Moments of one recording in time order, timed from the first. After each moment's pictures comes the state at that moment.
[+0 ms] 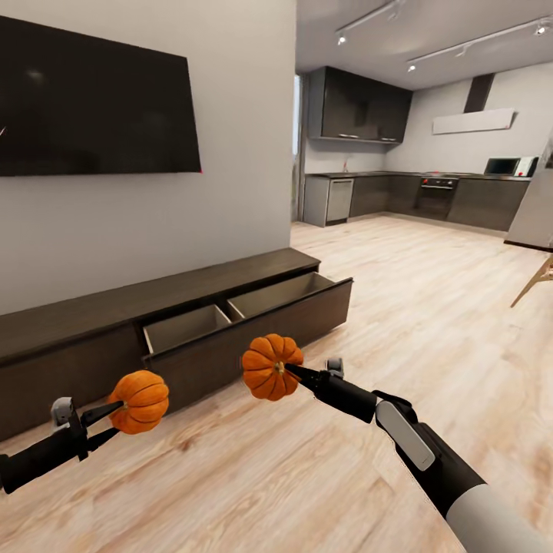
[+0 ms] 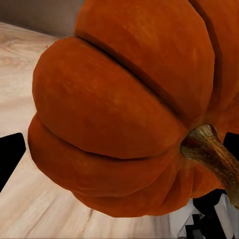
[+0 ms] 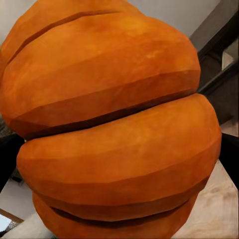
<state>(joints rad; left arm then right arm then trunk) -0.42 0.49 0.28 -0.70 0.67 0.89 -1.13 -0.60 -0.18 0.43 -1.03 -1.13 0.56 0.75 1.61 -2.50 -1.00</state>
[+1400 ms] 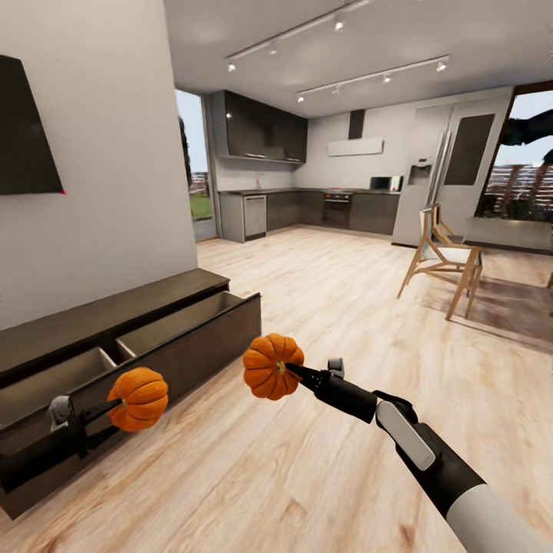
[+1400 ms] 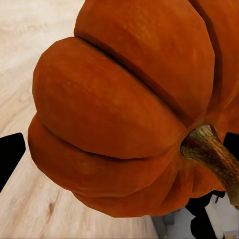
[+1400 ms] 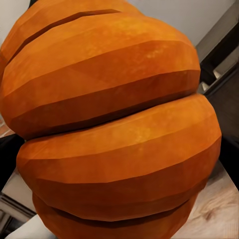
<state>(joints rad) -0.42 0.49 0.28 -0.71 0.69 0.91 -1.14 -0.60 -0.18 0.43 -1.03 -1.14 0.56 0.75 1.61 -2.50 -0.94</state>
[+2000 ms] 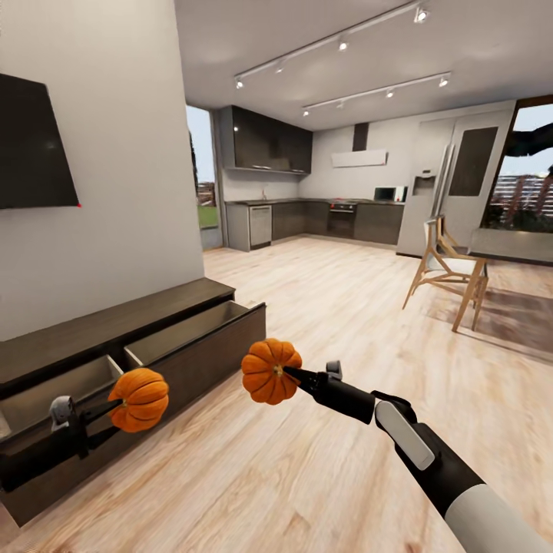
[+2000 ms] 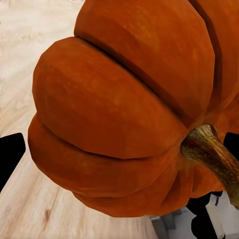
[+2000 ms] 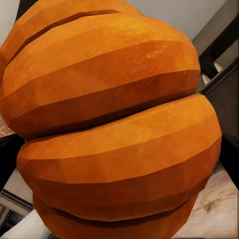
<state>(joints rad) -0.42 0.49 0.28 -0.71 0.69 0.91 -1.14 -0.60 -0.18 0.43 -1.02 -1.14 0.61 0.69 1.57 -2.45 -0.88</state>
